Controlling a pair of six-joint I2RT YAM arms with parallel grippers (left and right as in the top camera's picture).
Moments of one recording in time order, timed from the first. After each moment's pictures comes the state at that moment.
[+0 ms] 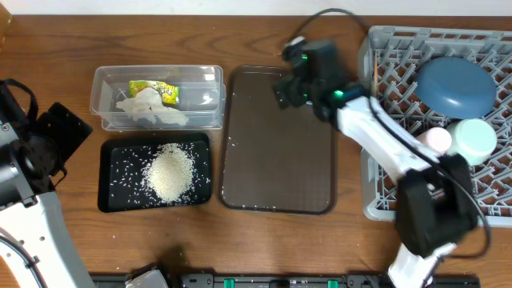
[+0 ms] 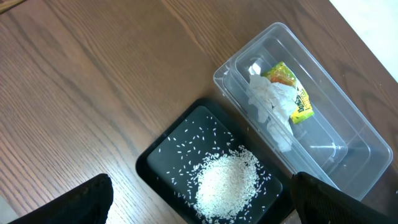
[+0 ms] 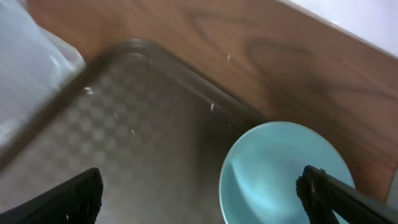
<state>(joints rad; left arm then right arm) 0.47 1.23 1.58 -1.31 -0.07 -0.42 0.45 1.94 1.46 -0.31 0.01 -0.11</state>
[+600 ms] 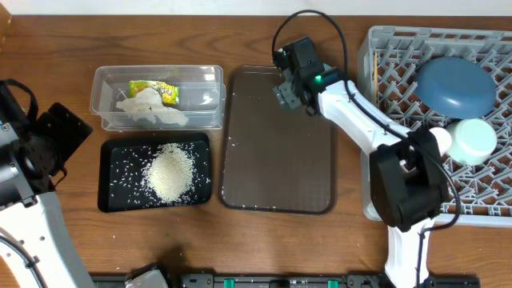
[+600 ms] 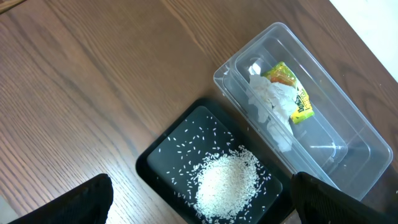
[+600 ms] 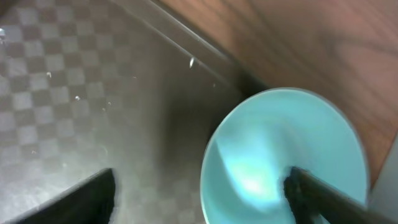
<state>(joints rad) 0.47 1.23 1.58 -1.31 -0.07 -0.42 0.46 2.12 1.62 -0.51 0.13 -0.13</state>
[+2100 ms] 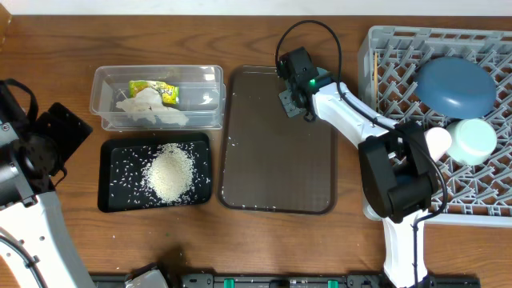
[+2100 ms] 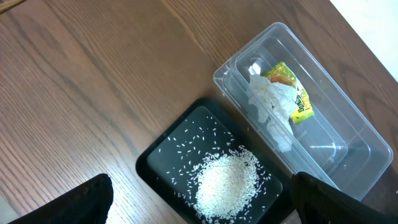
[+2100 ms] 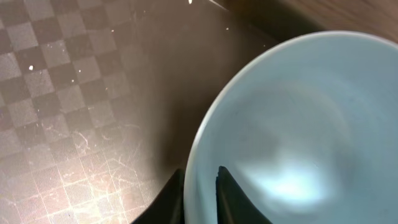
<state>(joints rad) 0.47 1.23 1.58 -1.31 -0.07 -0.42 0.46 2.19 1.62 -0.56 0.14 0.00</state>
